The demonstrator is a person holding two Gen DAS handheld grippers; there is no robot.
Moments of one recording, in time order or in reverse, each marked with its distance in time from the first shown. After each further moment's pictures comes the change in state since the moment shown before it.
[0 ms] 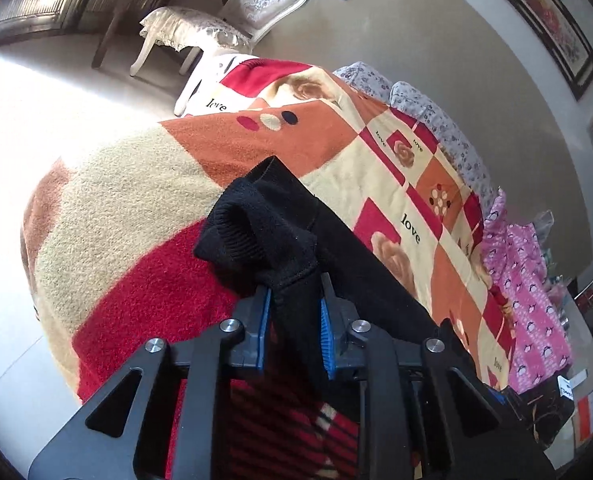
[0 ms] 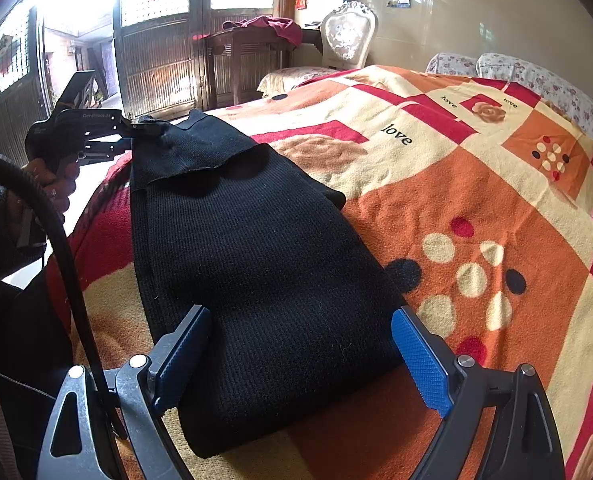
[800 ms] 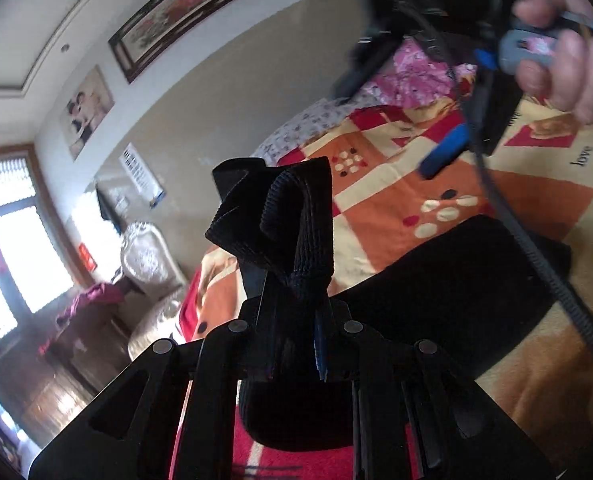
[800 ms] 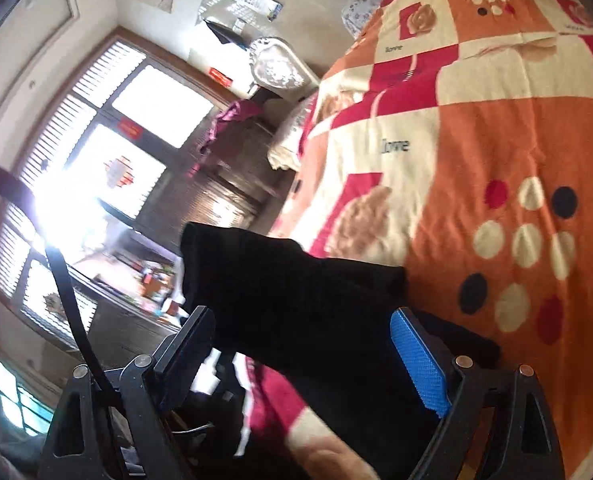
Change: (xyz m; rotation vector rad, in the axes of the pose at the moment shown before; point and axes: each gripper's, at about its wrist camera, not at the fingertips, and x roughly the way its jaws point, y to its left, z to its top) left arm -0.019 -0.191 -0.168 1.356 -0.427 0.159; right arm -0.041 -0.075 0.053 0.787 -0.159 0.512
